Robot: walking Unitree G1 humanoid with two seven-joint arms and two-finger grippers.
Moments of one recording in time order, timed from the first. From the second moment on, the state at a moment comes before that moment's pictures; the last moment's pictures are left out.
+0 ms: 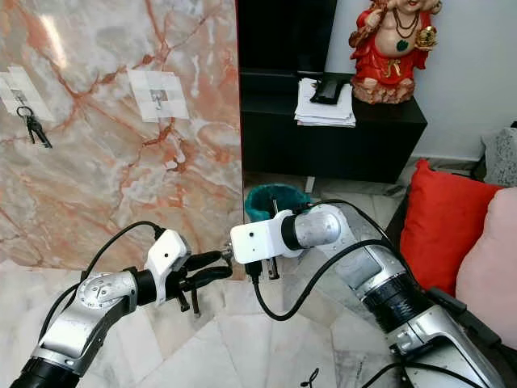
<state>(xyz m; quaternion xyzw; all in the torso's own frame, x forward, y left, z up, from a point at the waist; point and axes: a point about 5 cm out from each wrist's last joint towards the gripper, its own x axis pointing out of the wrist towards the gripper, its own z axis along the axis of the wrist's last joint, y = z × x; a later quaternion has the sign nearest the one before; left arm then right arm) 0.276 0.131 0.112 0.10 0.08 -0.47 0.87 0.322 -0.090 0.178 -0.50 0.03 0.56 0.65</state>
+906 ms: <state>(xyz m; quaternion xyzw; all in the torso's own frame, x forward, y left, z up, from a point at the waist) 0.285 0.128 0.107 0.05 0.07 -0.45 0.89 0.319 -0.085 0.185 -0.49 0.02 0.57 0.66</state>
